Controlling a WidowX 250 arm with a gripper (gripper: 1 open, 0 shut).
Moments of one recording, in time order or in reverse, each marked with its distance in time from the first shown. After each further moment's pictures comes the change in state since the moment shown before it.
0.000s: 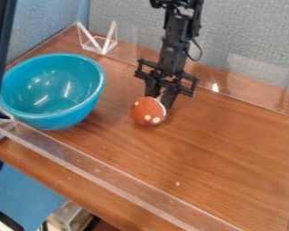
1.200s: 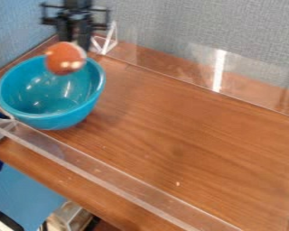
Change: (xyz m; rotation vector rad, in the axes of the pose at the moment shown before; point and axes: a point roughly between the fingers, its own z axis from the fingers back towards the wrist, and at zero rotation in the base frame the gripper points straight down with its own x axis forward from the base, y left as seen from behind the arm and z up) arm -0.084 0.143 0.059 -0.128 -0.098 0.366
